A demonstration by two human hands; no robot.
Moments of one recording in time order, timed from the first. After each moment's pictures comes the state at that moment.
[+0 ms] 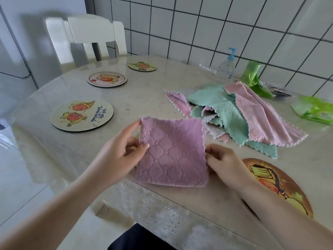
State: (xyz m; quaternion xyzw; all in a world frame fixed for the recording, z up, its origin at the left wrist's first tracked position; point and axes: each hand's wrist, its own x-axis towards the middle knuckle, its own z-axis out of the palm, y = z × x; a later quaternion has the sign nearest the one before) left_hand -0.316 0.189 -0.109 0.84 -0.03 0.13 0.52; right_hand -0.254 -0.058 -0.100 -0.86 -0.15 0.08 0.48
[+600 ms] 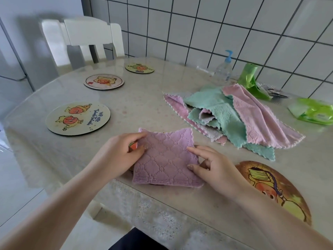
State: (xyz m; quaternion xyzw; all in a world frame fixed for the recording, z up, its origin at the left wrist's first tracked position) left_hand -0.288 0.198 -0.115 0.92 0.02 0.11 0.38; right_hand -0.252 -0.056 -0.108 -0.90 -0.26 0.05 0.34
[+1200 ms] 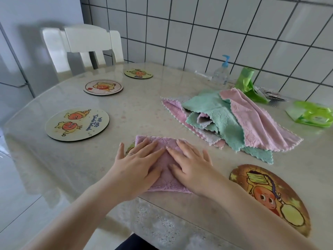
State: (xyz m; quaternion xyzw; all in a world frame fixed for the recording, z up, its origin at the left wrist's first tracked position) left_hand -0.298 0.163 -0.117 0.99 -0.06 0.01 0.12; right_hand -0.247 -0.013 -0.103 -0.95 -0.28 0.08 0.09
